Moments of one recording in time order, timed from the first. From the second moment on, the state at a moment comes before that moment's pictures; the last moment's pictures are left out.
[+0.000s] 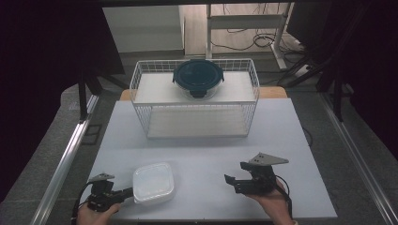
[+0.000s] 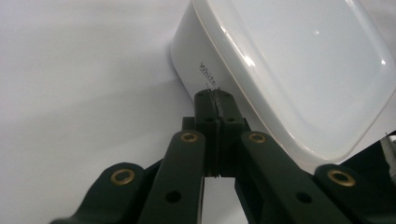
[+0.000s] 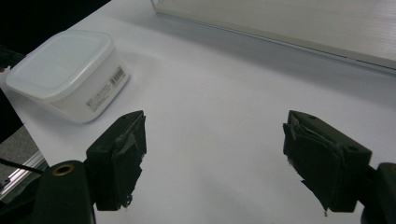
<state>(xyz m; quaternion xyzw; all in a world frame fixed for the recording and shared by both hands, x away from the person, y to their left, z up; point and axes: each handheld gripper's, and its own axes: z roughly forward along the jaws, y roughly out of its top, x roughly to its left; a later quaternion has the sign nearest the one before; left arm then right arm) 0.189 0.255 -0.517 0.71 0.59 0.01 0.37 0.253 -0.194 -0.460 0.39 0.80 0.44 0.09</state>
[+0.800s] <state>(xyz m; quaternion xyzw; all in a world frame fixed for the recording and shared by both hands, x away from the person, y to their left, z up) 0.207 0.181 -0.515 0.76 0.53 -0.01 0.38 0.254 -0.198 -0.458 0.39 0.80 0.45 0.09</state>
